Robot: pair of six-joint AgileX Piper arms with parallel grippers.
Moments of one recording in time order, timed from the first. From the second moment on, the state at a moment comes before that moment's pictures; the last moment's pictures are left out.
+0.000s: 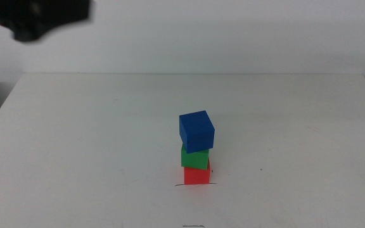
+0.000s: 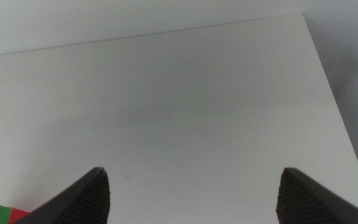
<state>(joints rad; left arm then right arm) -0.22 0.98 -1.28 -0.48 0.82 0.42 0.05 1.05 -1.16 -0.01 0.85 0.20</state>
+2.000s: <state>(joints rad) -0.02 -0.01 0.03 -0.01 0.17 -0.04 -0.02 0.00 0.03 -0.06 0.26 0.20</state>
